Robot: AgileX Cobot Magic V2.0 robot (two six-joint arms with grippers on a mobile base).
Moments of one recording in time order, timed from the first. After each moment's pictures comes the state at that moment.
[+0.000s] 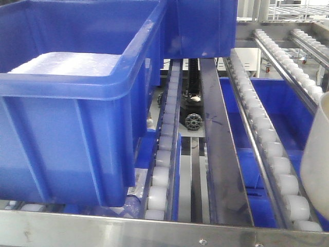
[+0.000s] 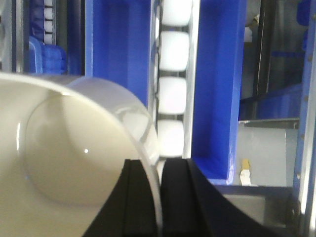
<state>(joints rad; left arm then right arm) -0.02 -0.01 0.01 -0.07 0.08 0.10 -0.09 1.20 -0.67 0.00 0.62 0.02</state>
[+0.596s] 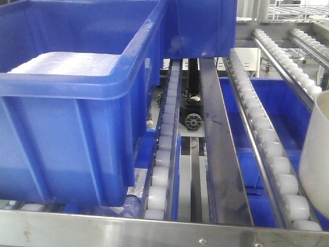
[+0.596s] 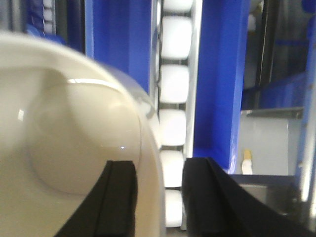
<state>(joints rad) -0.02 -0.01 0.01 -0.07 0.08 0.10 -0.09 1.18 -0.69 0.01 0.68 0.02</state>
